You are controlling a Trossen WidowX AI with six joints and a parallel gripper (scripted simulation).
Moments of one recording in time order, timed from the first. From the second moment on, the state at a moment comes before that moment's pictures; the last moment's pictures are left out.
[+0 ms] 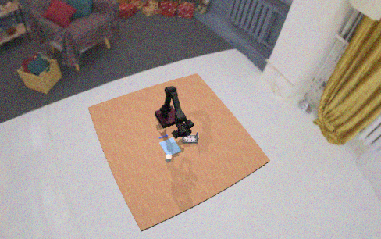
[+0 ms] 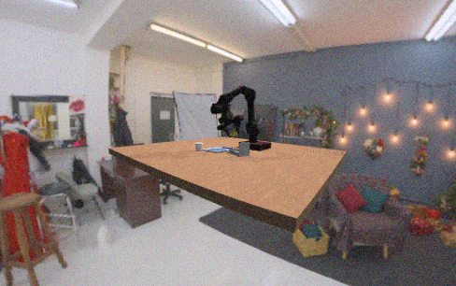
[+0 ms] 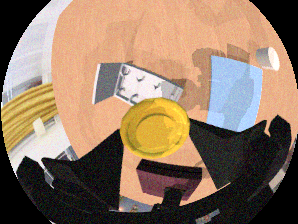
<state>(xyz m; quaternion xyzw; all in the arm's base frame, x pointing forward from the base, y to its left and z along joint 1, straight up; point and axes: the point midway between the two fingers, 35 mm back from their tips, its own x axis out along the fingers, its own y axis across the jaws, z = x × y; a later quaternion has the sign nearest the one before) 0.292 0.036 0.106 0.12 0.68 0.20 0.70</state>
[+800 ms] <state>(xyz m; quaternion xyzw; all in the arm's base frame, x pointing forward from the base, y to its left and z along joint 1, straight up) 0.294 0.051 0.061 0.10 0.46 0.48 0.74</state>
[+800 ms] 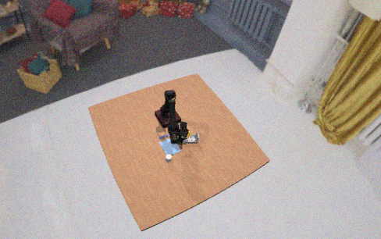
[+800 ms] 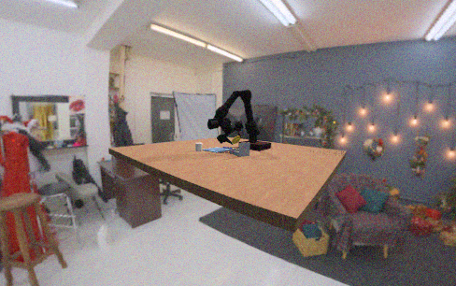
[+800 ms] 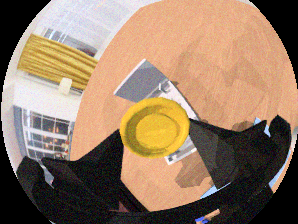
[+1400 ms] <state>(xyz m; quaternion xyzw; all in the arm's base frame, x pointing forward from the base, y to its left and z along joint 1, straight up) 0.284 0.048 0.052 0.05 0.19 0.56 0.80</state>
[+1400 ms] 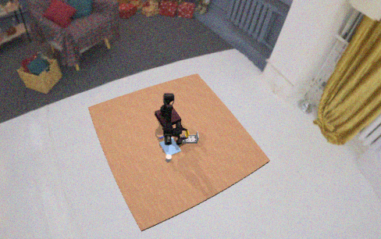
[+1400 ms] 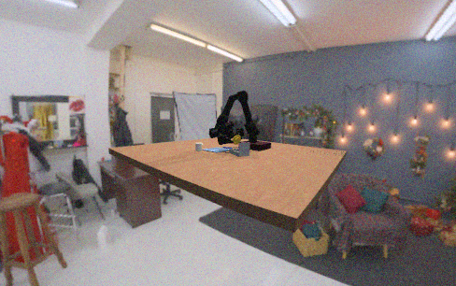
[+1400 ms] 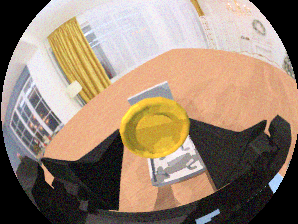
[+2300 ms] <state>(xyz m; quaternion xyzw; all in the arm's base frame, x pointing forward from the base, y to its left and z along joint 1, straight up) 0.272 0.040 0.050 0.00 0.02 0.54 0.84</state>
